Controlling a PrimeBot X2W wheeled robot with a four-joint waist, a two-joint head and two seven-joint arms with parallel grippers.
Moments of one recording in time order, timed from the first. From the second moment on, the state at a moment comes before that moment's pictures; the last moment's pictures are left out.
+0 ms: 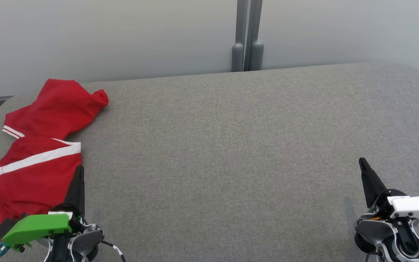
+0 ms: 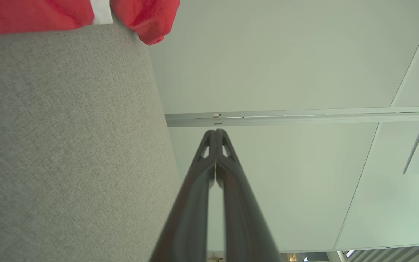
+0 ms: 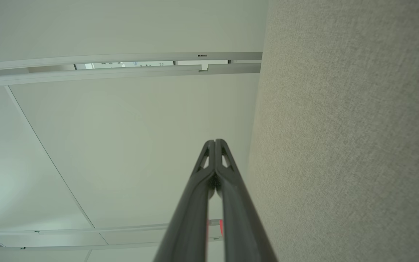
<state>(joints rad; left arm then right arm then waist) -0.11 0.05 0.08 0.26 -1.62 -0.13 0.09 -0.10 -0.05 -0.15 0.24 1.61 0.13 0.14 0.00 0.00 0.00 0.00</state>
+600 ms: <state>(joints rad) -0.11 0.05 0.08 0.26 -1.62 -0.13 0.09 -0.10 -0.05 -0.15 0.24 1.61 0.13 0.14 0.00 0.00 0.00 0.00</state>
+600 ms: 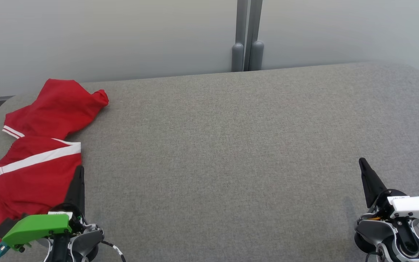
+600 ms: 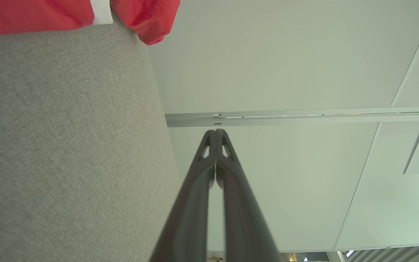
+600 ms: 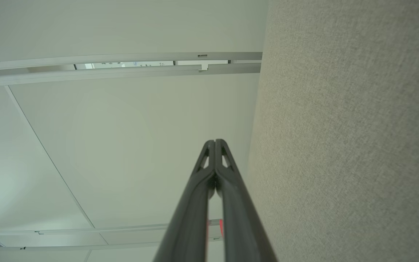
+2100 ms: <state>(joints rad) -0.04 0.04 -0.01 0.17 -1.19 -0.07 -0.03 -0.06 -0.04 -0.05 0.19 1.23 0.13 0.00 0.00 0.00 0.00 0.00</state>
